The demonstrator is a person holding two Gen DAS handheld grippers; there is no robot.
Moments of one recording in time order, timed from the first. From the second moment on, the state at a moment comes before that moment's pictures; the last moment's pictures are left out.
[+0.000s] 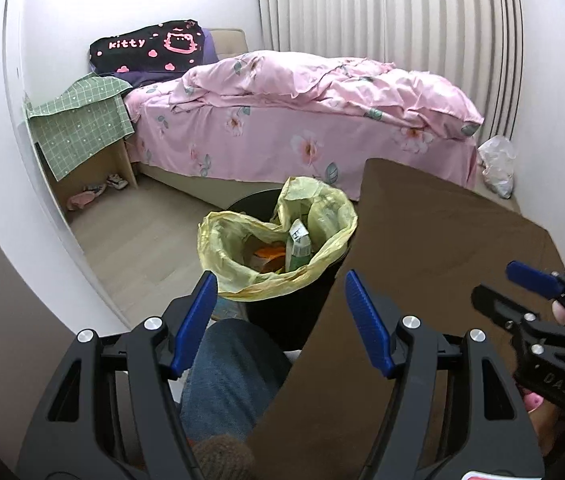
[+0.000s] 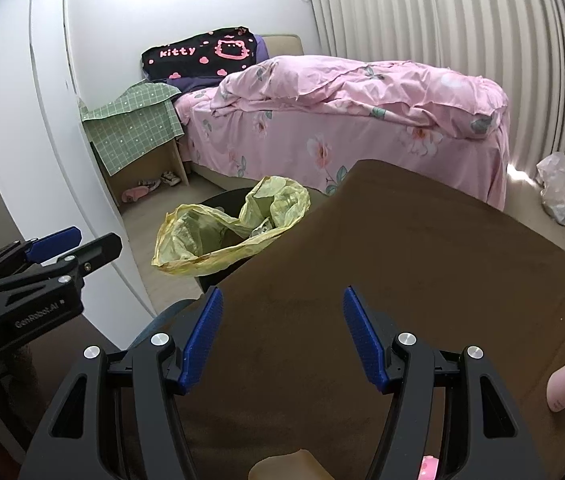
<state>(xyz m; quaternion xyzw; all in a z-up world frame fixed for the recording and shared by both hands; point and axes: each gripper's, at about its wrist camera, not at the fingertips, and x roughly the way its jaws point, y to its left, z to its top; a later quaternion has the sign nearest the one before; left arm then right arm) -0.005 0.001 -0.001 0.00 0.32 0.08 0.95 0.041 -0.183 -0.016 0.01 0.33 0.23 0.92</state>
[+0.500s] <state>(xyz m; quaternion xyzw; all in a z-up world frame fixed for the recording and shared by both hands) -0.004 0.001 -0.004 0.00 0.32 0.08 0.94 0.037 -0.175 -0.016 -0.01 0.32 0.22 0.92</state>
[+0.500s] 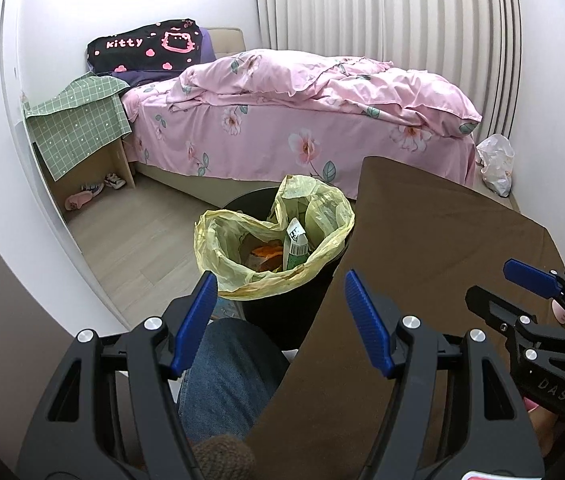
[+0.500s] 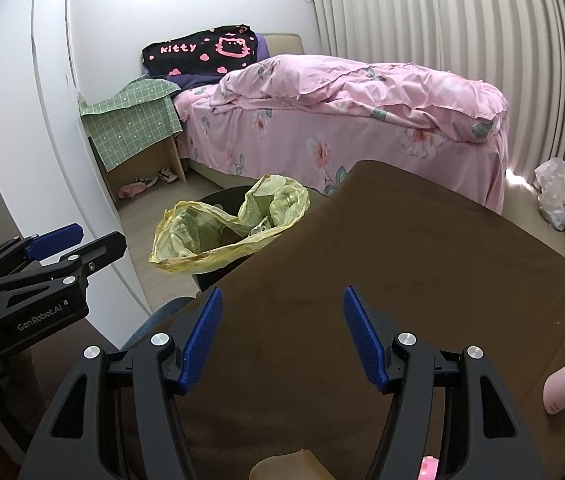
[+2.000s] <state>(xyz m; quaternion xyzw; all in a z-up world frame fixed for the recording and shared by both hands) -0.001 -0.002 -0.008 0.00 0.32 0.07 0.94 0.035 -0.178 -0.011 -0.02 0.32 0.21 0.93</state>
